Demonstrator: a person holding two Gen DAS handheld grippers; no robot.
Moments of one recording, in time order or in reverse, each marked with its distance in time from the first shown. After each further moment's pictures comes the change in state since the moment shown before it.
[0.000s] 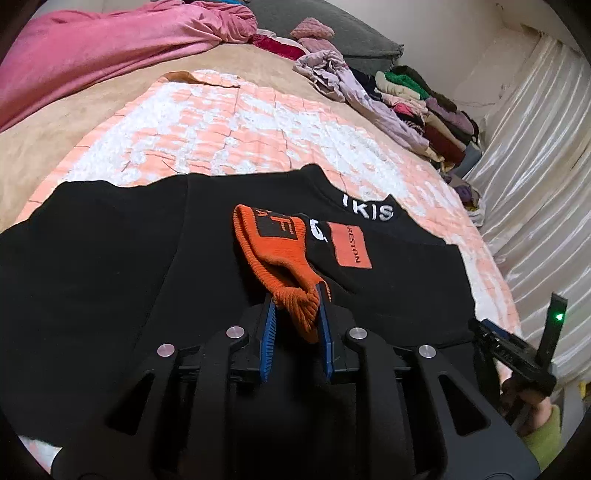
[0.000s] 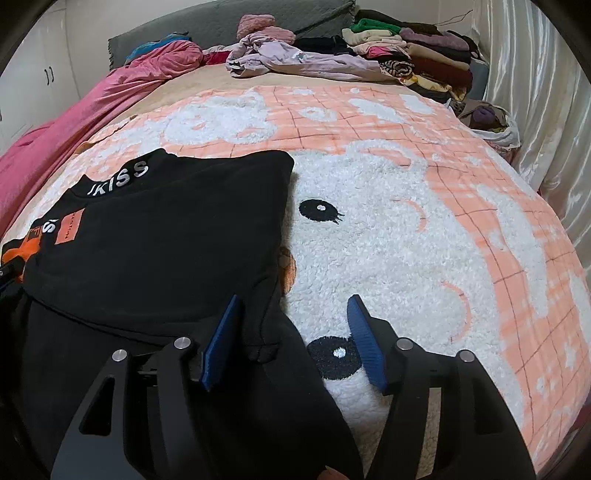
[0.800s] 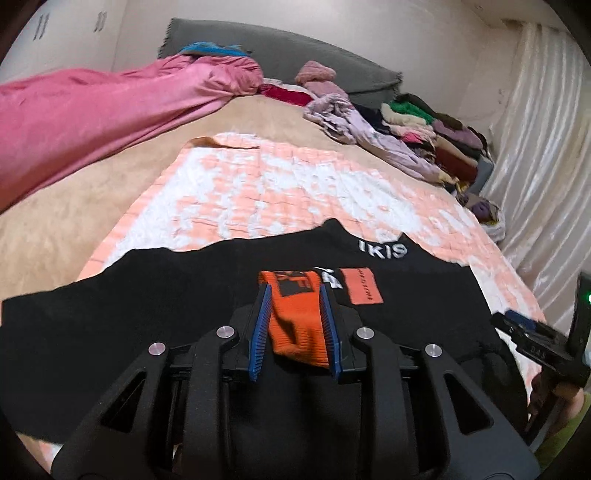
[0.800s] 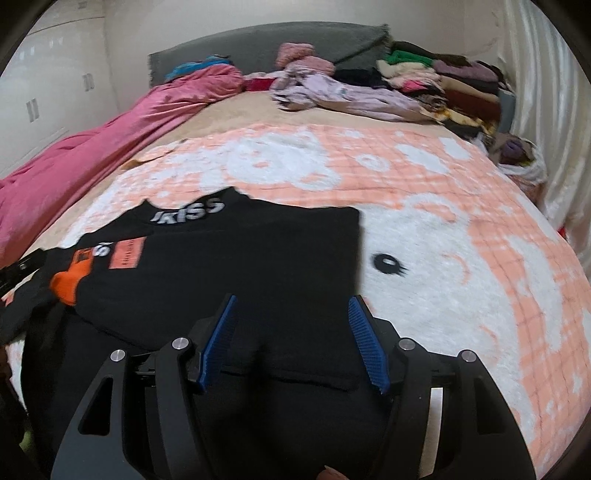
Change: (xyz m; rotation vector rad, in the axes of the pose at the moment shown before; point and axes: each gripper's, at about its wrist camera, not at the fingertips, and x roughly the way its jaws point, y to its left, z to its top) left arm -0.042 -0.010 0.002 0.124 -0.178 0.131; right arm -0.031 0.051 0.018 -0.087 -0.121 0.131
